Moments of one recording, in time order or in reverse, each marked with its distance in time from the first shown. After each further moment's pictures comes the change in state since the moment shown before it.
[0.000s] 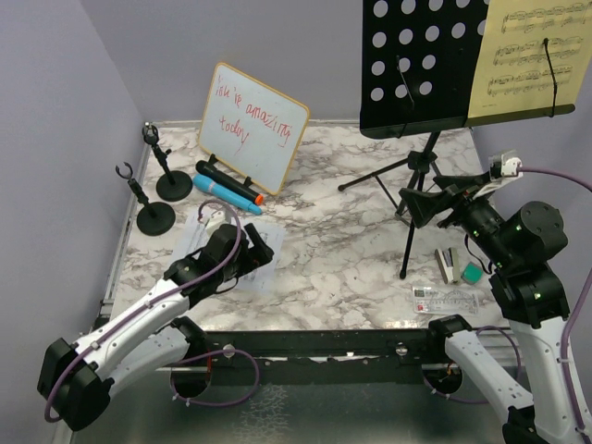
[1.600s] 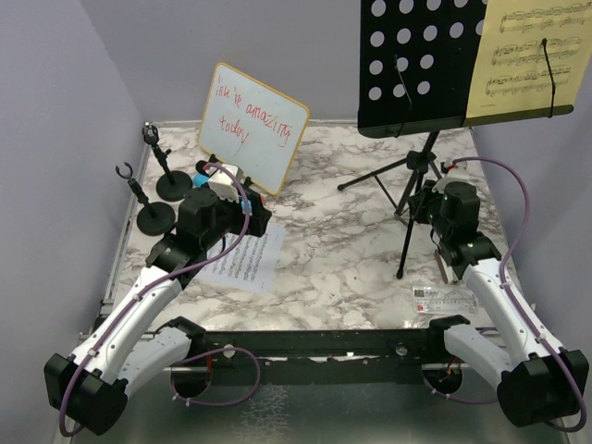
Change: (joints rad) left arm 0.207 0.075 0.246 0.248 0.277 0.818; right arm -0.069 0.280 -0.380 0.214 0.353 0.008
